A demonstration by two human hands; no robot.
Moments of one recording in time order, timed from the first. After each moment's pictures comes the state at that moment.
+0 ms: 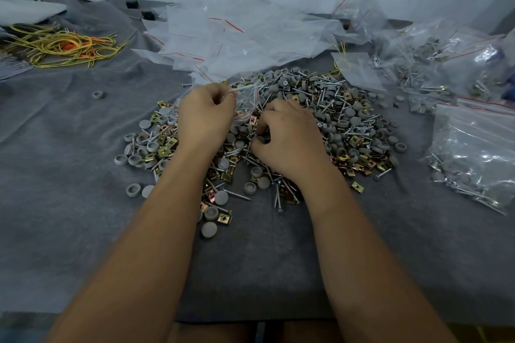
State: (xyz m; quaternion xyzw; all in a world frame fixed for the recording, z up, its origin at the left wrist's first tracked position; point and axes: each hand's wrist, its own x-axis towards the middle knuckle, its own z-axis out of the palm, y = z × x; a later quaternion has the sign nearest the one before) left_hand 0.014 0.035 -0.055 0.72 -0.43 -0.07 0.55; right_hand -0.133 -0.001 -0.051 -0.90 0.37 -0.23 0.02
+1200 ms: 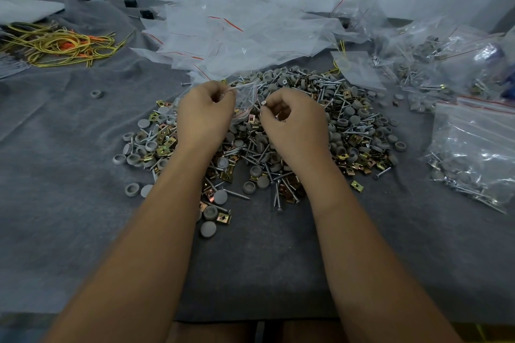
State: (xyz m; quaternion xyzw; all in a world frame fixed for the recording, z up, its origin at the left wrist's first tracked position) left_hand 0.011 0.038 -0.052 0.72 -0.42 -0.09 0.55; right_hand -0.133 0.002 -0.043 -0.79 0.38 -0.44 0.21
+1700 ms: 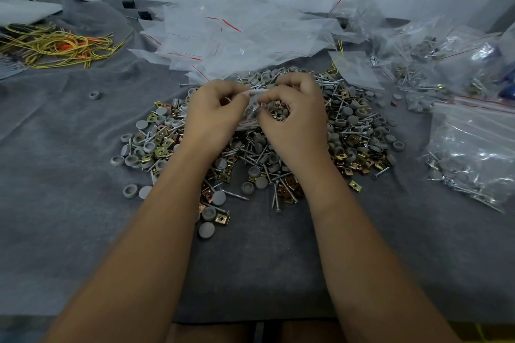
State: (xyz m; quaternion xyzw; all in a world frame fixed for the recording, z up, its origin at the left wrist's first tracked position) left_hand -0.006 0.047 -0.039 0.64 -0.50 -0.13 0.58; right_hand -0.133 0.000 -0.046 -0.77 0.35 -0.50 0.19
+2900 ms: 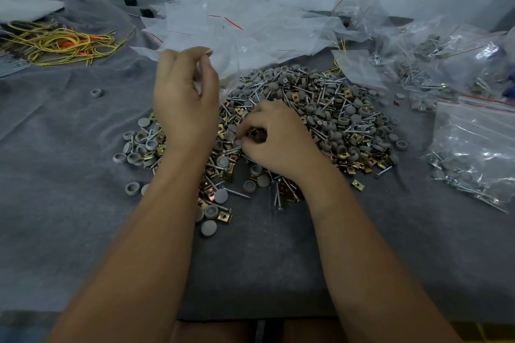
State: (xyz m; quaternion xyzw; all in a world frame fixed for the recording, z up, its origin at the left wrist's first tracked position) left_hand 0.006 0.053 -0.037 0.62 -0.43 0.22 0.61; right_hand -0.129 0.009 -0.042 -0.90 0.30 -0.26 0.18
